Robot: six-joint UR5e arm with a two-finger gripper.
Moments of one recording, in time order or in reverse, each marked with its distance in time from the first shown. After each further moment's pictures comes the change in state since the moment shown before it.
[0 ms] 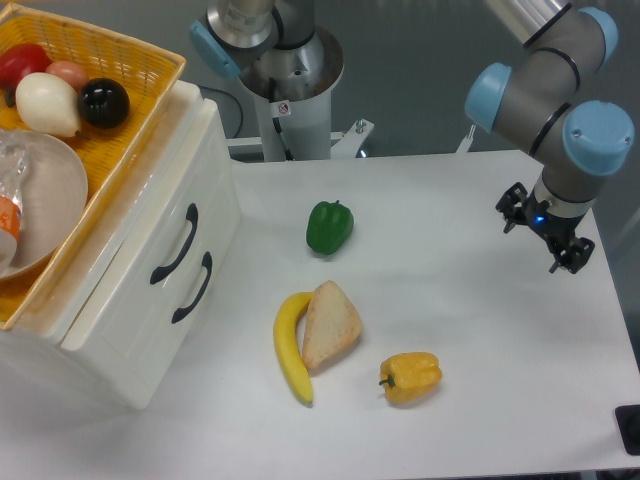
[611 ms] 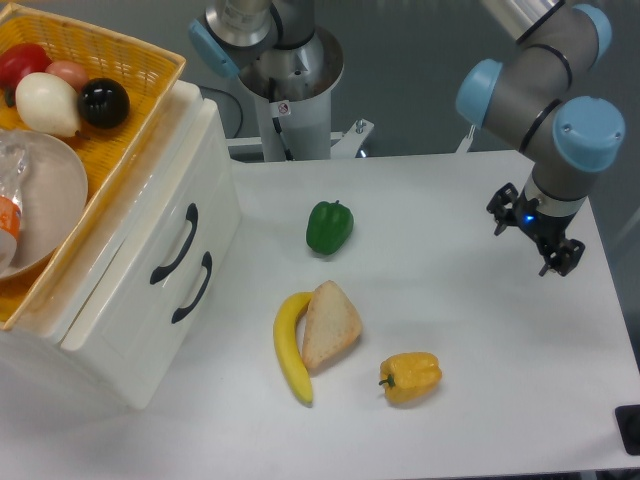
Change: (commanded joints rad) arm -0.014 0.046 -0.074 0.061 -0.048 -0.047
